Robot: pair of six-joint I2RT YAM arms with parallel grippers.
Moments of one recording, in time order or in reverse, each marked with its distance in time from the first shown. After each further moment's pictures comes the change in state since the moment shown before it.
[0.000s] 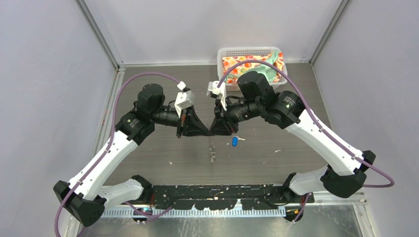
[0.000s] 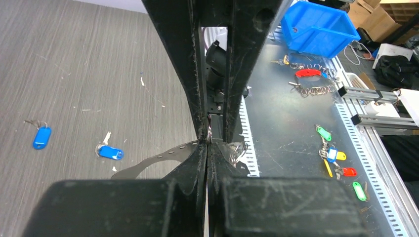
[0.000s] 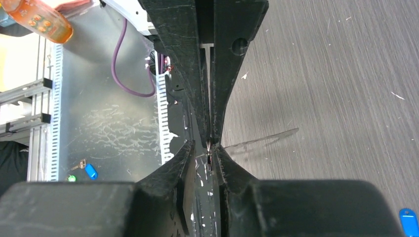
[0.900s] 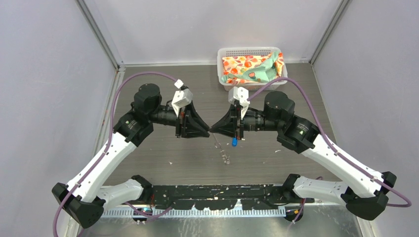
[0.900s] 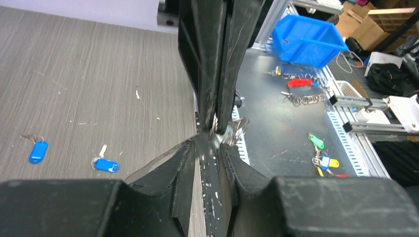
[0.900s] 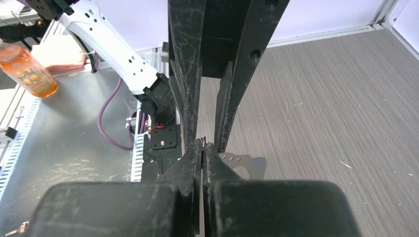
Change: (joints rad) left arm -0.002 -0.018 0.000 0.045 0.018 -0.063; right arm 0.004 -0.319 -0.443 0.587 0.051 0.079
